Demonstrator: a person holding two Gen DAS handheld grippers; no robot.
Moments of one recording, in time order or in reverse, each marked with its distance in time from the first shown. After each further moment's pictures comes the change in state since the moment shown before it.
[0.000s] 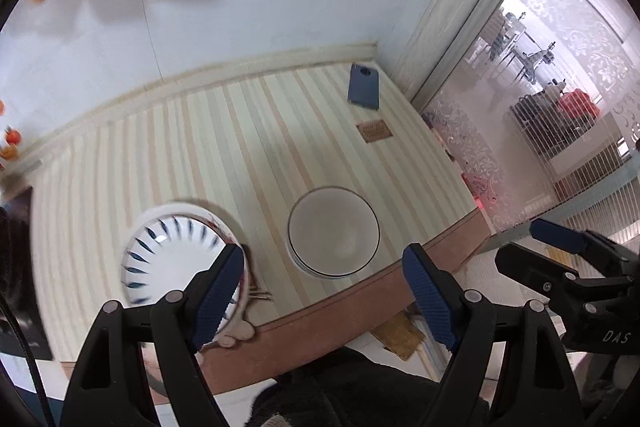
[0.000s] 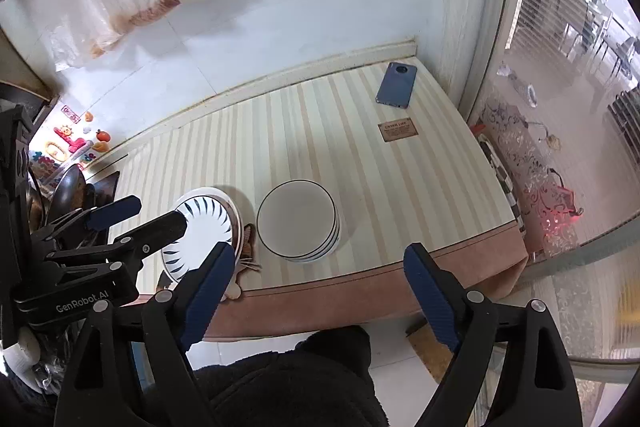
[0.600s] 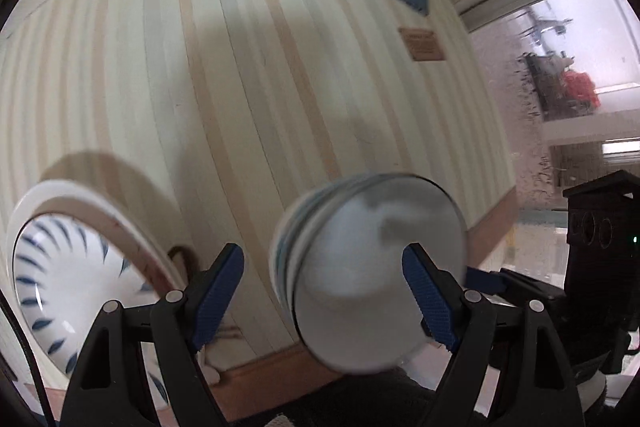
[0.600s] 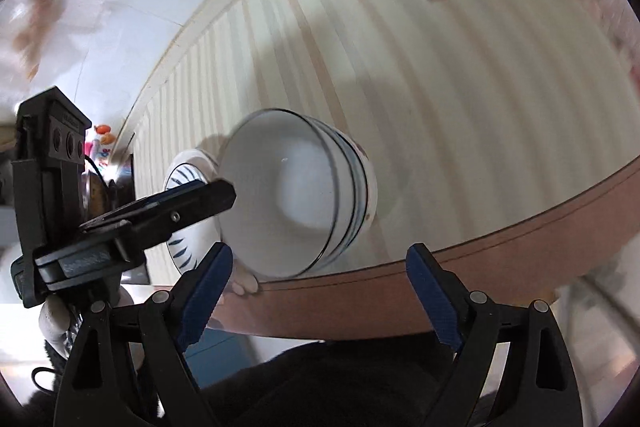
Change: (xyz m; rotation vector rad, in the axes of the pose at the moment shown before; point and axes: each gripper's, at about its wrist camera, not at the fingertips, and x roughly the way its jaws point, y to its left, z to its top) left arm 0.200 0.043 0.033 -0.101 0.403 -0.128; right arm 0.237 -0.064 0.003 0.240 0.399 0.323
